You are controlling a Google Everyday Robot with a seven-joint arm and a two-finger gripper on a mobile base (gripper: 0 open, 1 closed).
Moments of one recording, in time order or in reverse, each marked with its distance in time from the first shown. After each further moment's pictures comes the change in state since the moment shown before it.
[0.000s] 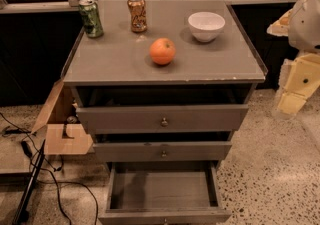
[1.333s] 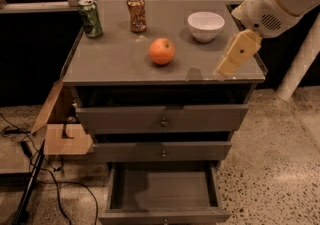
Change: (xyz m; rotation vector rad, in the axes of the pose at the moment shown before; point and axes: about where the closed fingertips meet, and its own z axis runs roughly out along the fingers) arm -0.071 -0.080 0.048 0.061 -0.277 0.139
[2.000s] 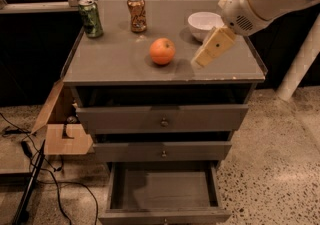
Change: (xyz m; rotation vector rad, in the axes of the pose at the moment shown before) arm -0.040 -0.031 0.035 0.118 -0.136 0.014
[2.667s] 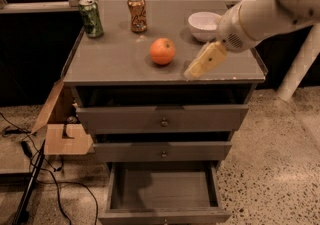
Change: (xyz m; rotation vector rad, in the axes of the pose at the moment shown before) arm 0.018 0.015 0.035 -0.036 -0.025 0.086
